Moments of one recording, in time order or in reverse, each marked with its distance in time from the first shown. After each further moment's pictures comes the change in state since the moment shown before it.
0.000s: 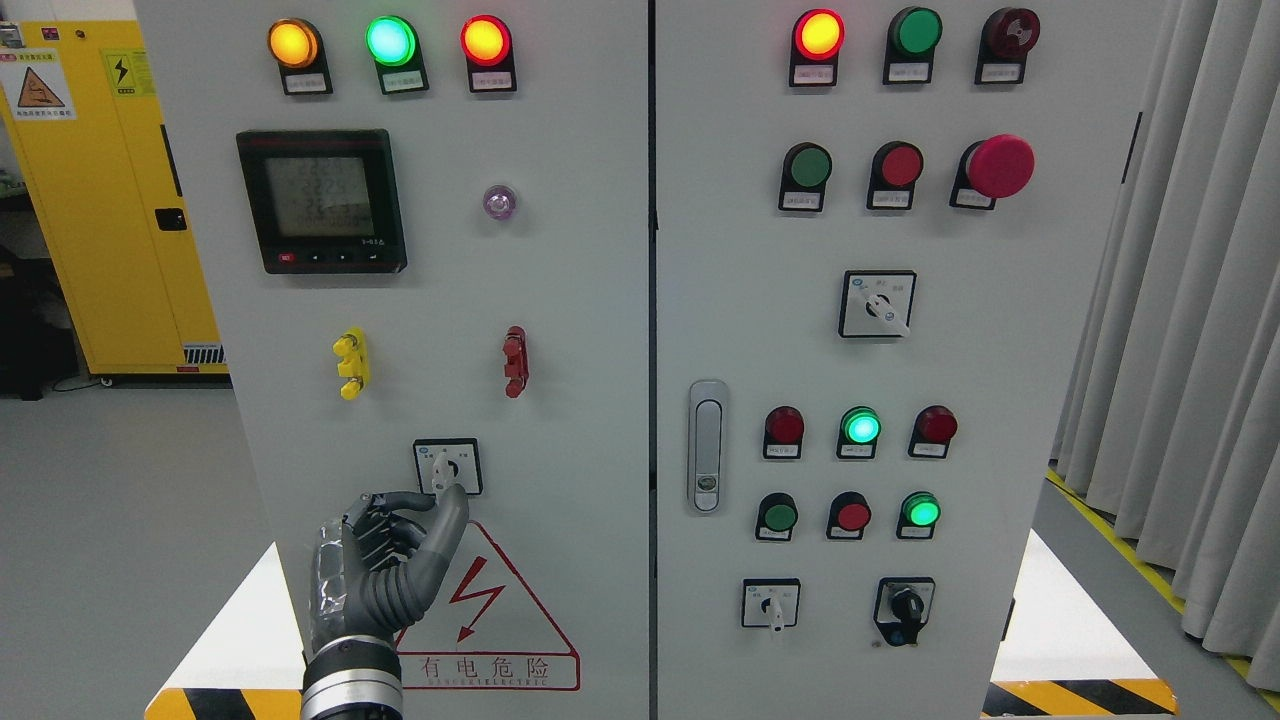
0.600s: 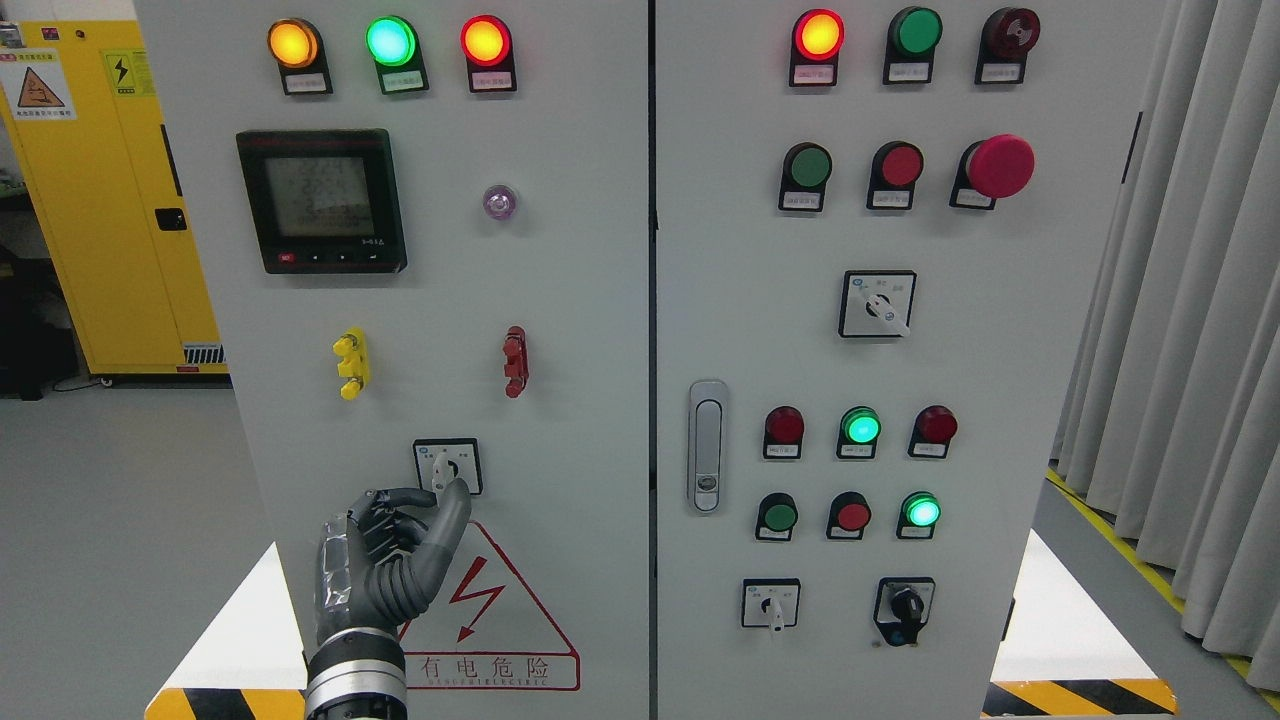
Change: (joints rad) left arm -0.021 -0.003 0.000 0.014 -0.002 0.022 0.000; right arm 0.000 0.000 0.000 0.000 0.000 0.000 0.000
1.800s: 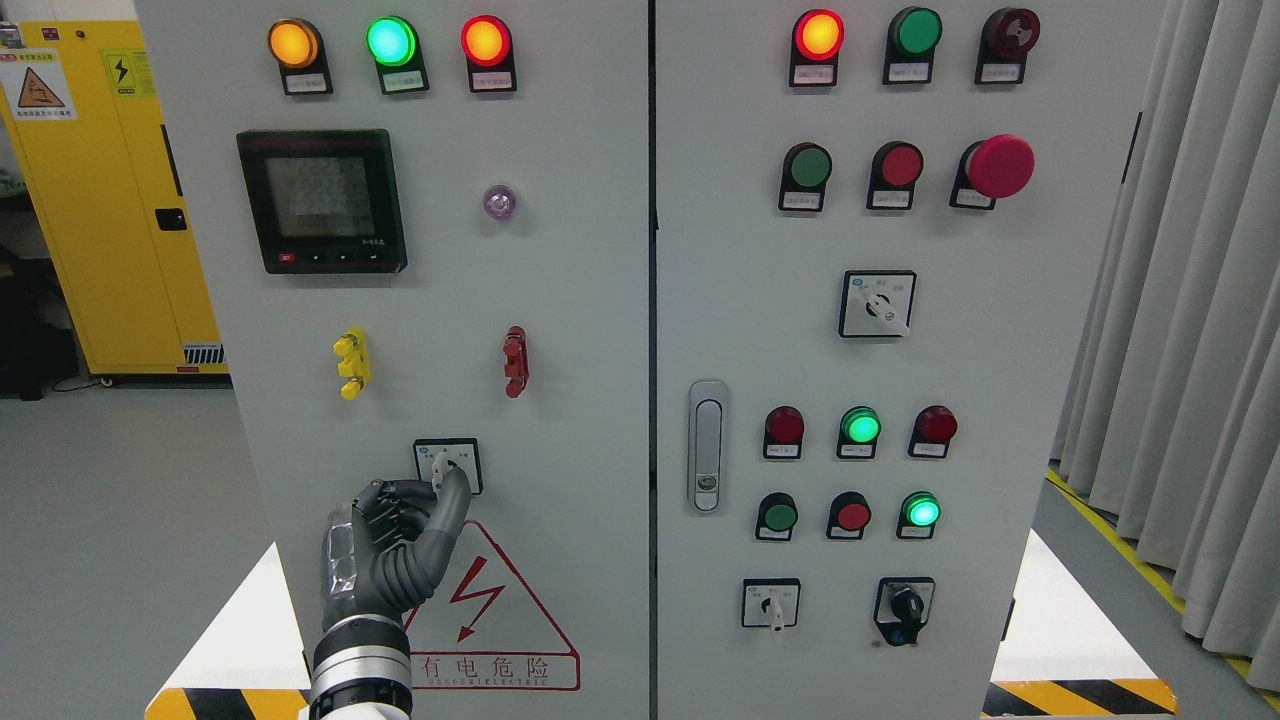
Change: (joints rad) left arm -0.024 -0.002 0.000 0.018 -0.001 0.004 0.001; right arm 0.000 0.000 0.000 0.000 0.000 0.000 0.000
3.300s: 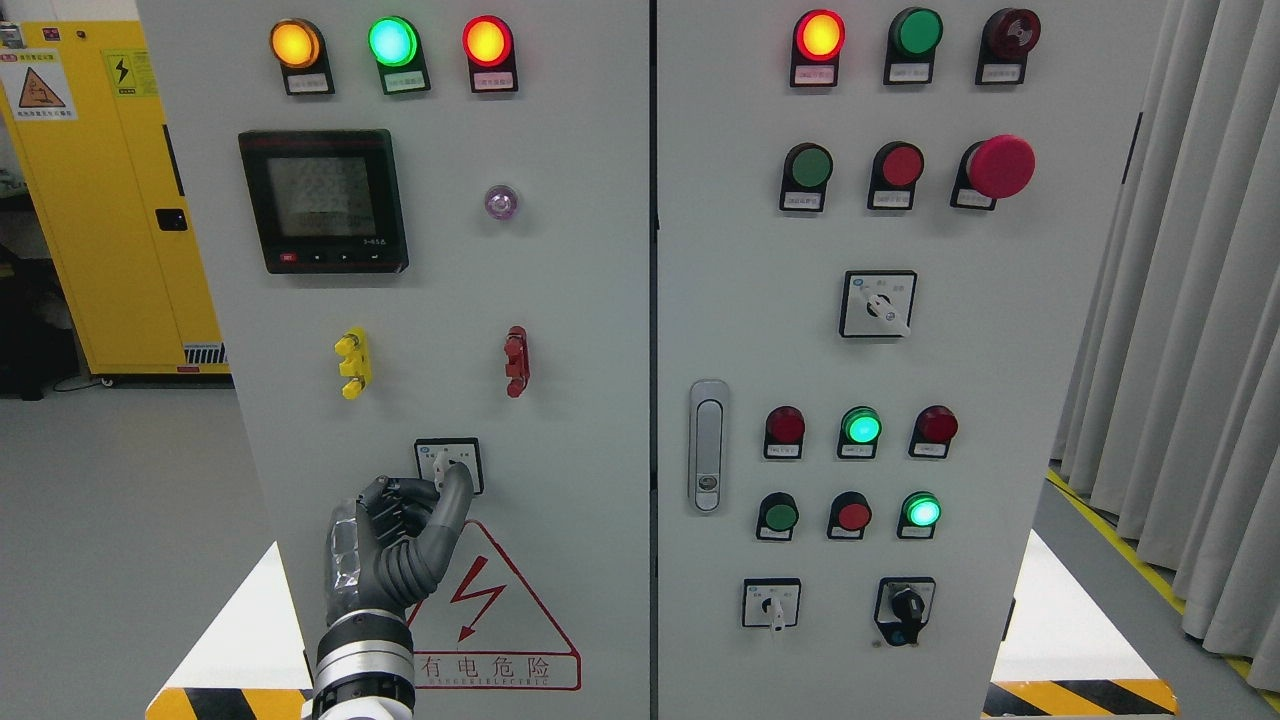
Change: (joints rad) left arm -0.009 -0.001 0.000 0.012 -0.003 0.004 0.001; right arm 0.000 0.000 0.000 0.000 0.000 0.000 0.000
